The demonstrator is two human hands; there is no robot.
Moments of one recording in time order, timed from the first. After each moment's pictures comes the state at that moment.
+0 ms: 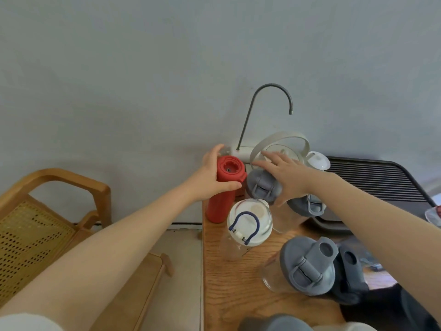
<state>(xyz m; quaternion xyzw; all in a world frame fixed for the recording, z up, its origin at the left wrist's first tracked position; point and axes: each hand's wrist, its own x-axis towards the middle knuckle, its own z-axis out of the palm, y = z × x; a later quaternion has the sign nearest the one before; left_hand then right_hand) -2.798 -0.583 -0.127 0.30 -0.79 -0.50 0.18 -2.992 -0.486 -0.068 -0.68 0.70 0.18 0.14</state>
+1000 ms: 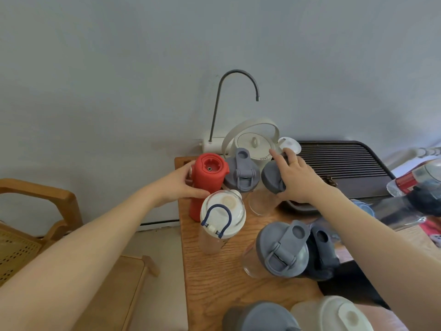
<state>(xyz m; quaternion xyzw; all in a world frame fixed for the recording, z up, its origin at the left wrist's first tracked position) -2.799 -0.583 -0.145 0.27 -0.73 -0.63 0.05 -3.027 -0.419 -0.090 -0.53 0.84 0.11 0.07</state>
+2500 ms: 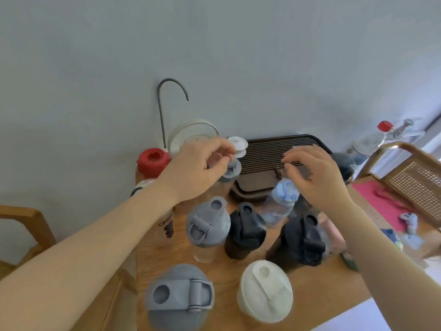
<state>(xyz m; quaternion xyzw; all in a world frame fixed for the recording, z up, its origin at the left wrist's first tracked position) -2.871 -0.393 -0.004 0.12 -0.89 -0.36 0.27 -3.061 -0.236 -0.034 -0.53 0.77 -0.32 -0.11</state>
